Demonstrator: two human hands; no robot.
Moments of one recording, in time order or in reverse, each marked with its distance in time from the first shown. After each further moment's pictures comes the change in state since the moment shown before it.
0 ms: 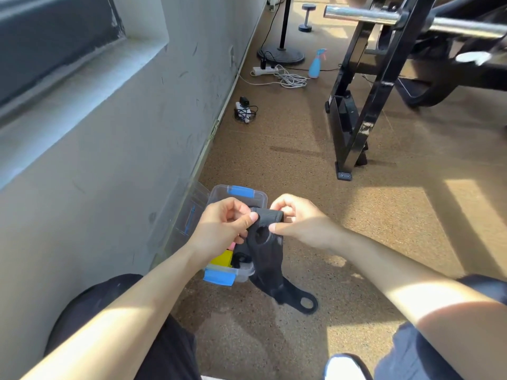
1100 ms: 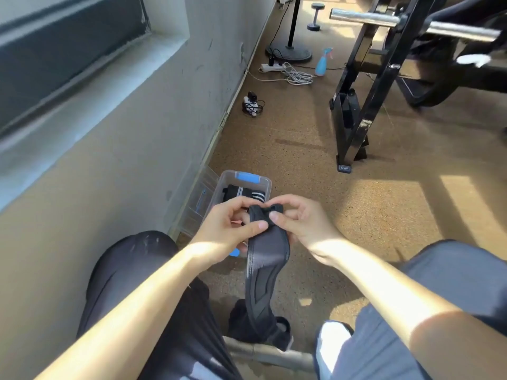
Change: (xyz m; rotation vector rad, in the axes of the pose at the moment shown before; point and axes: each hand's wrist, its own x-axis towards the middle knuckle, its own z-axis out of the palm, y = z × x) left_hand -0.098 0.023 -0.001 -0.059 -0.108 0.097; right_hand -0.085 -0.023 0.048 0.353 0.128 -0.084
